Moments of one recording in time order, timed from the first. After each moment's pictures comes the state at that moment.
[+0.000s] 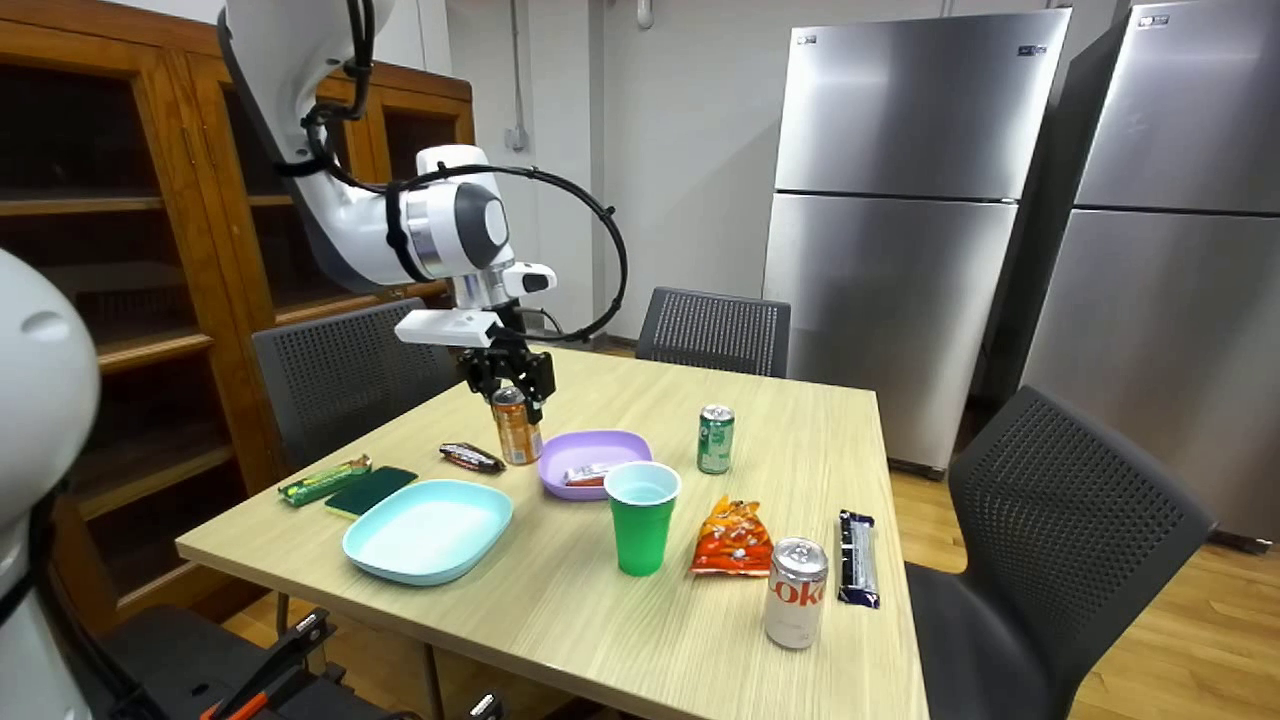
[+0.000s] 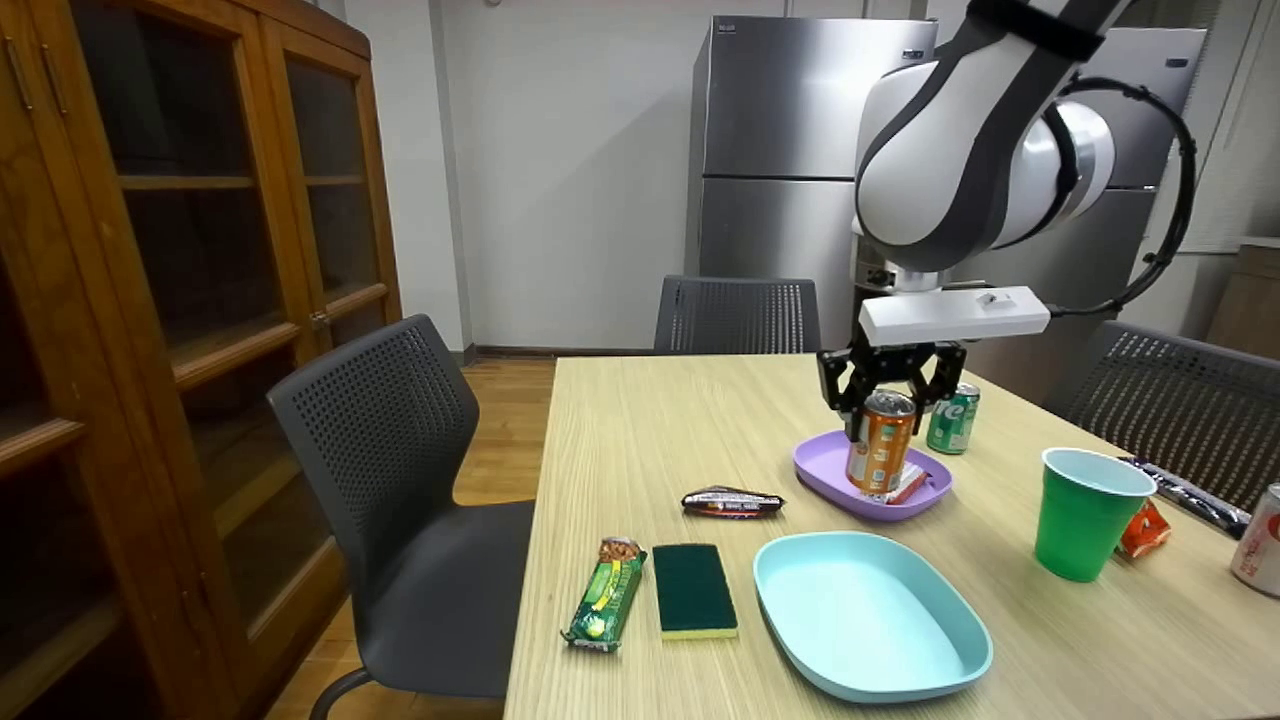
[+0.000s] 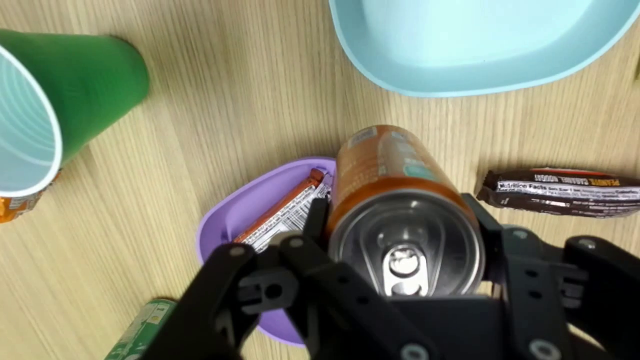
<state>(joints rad) 0.27 0.28 -0.09 -2.32 -0.29 2.67 0.41</state>
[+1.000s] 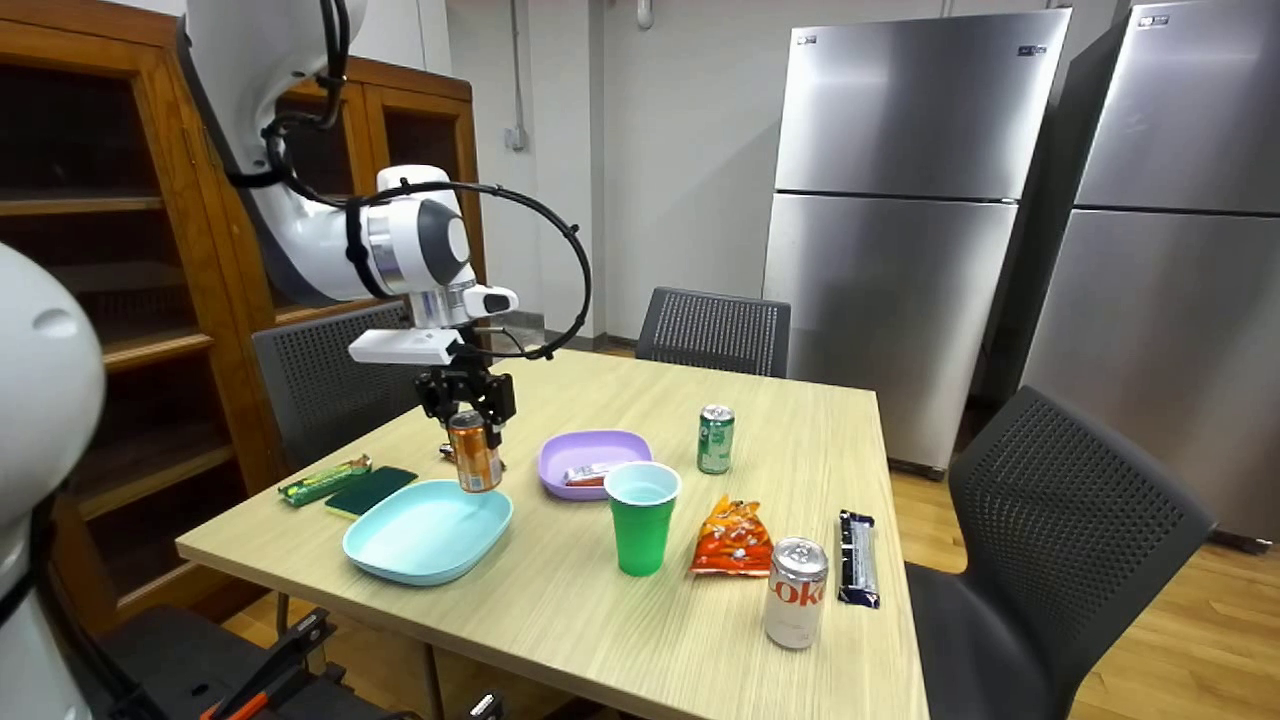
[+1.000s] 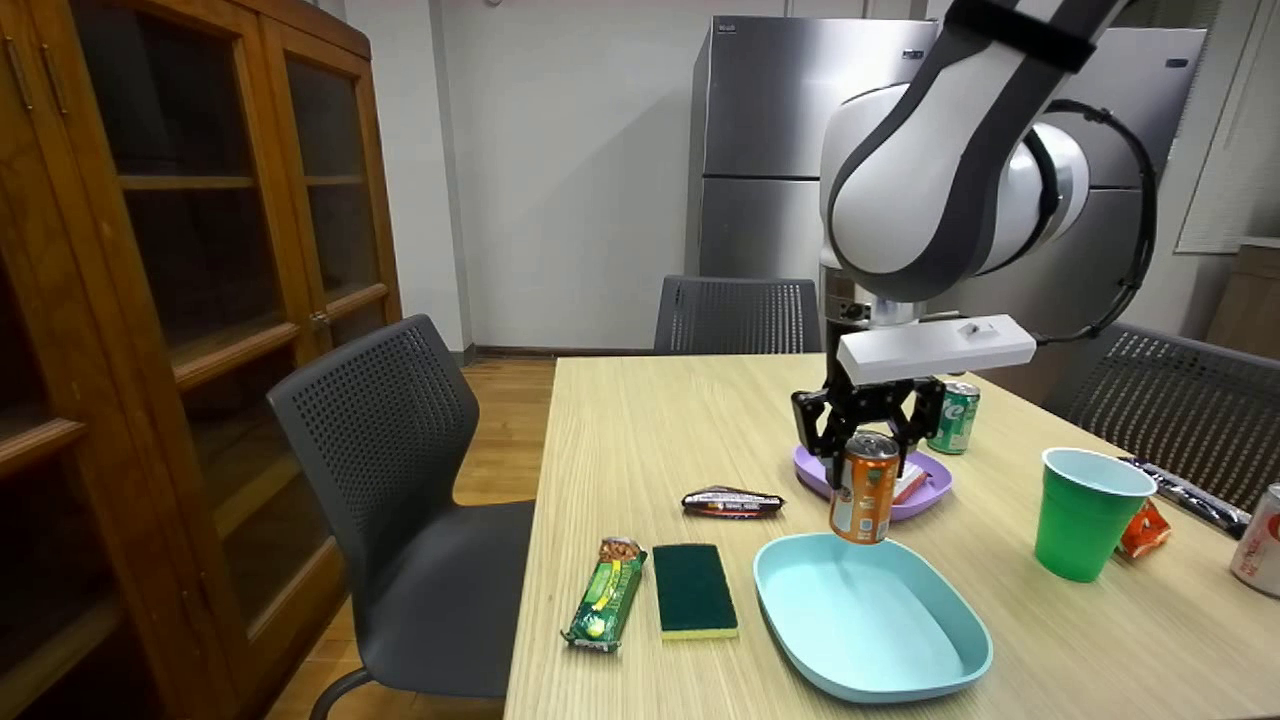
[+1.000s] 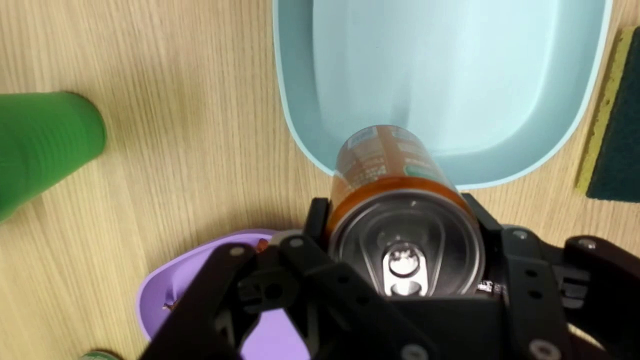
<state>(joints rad) 0.29 0.28 -0.03 -2.37 -0.29 2.64 0.41</state>
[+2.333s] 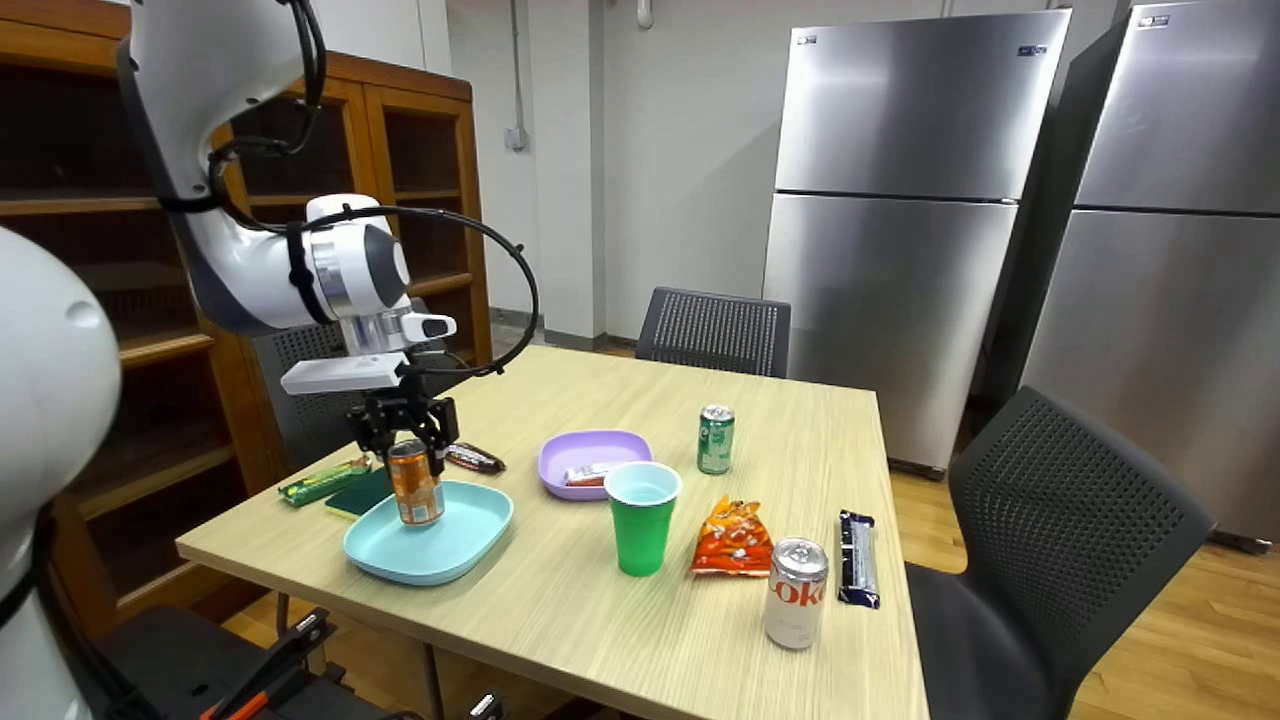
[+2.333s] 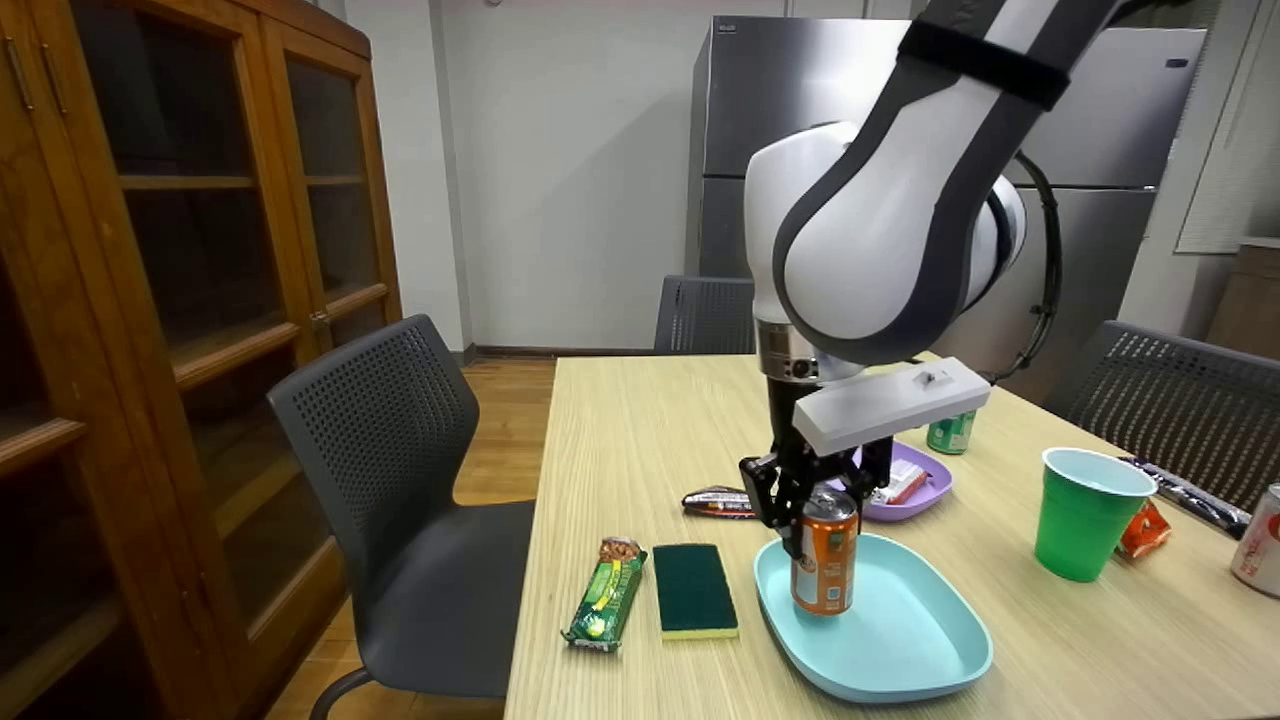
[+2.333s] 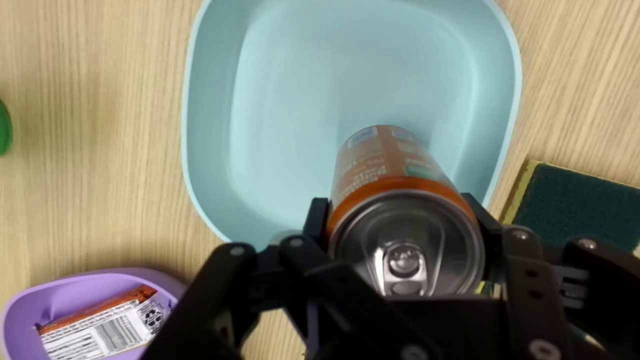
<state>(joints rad) 0.37 0.33 0.04 -2.40 -0.36 2.63 0.41</state>
